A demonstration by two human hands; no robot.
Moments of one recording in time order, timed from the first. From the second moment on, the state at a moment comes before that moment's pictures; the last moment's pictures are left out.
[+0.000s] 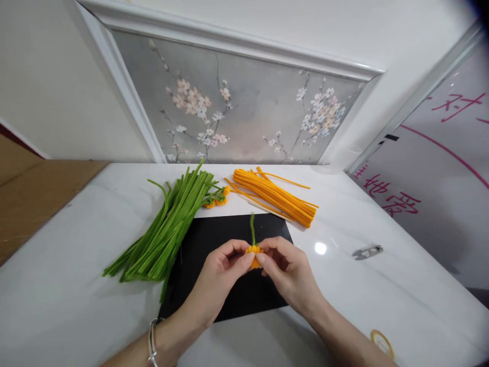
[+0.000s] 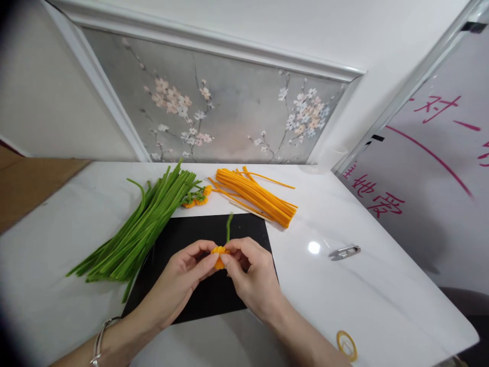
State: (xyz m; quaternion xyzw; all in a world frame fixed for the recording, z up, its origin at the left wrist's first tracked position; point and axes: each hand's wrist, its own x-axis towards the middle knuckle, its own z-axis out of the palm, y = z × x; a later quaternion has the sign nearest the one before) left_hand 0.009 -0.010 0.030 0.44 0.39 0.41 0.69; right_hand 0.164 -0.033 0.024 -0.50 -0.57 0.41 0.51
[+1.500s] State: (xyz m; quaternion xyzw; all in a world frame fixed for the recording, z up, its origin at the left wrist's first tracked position) left_hand 0.011 -0.009 0.030 0.51 0.42 0.41 0.63; right_hand 0.163 -0.029 0.022 -0.48 -0.46 0.52 0.53
